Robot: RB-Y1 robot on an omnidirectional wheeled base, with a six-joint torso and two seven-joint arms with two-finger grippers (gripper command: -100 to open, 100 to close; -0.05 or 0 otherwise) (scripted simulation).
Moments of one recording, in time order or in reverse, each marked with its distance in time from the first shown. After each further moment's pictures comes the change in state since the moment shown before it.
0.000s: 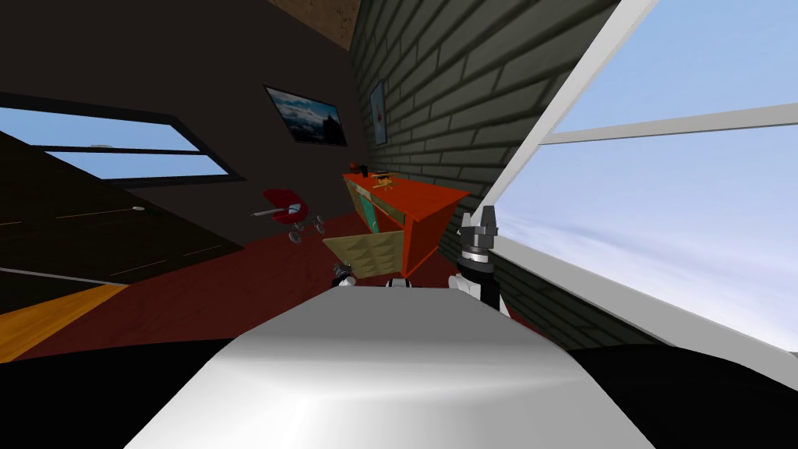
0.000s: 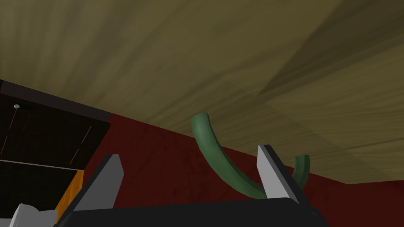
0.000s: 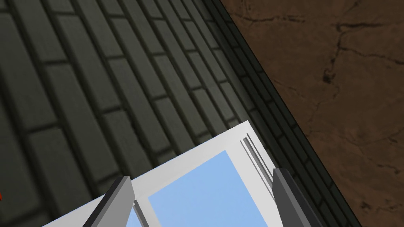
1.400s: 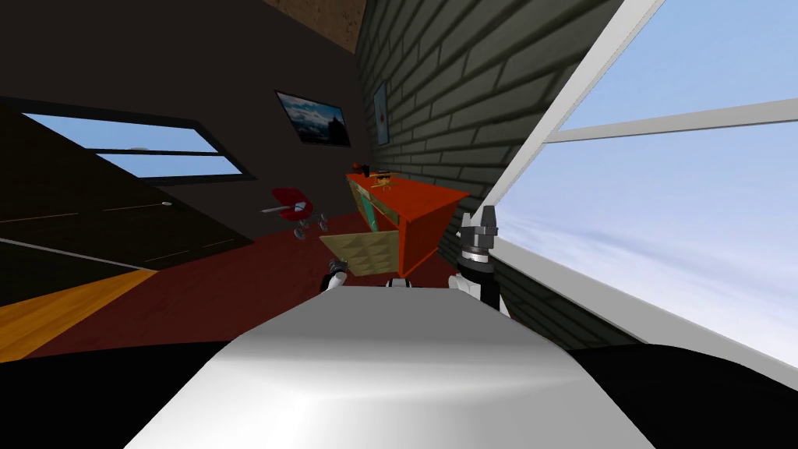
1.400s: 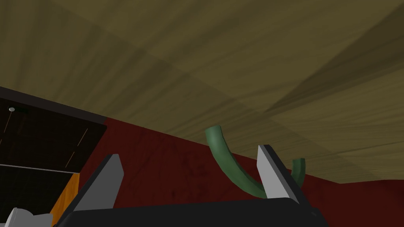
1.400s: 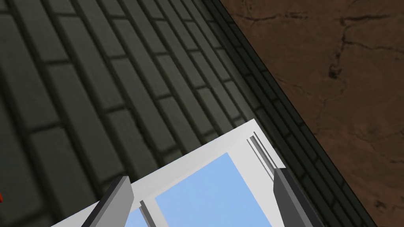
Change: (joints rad) left arm 0.033 0.173 -0.199 -0.126 0.395 0.099 -0.175; right arm 0.000 0.000 0.000 0.000 0.000 0.000 0.000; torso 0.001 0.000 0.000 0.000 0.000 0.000
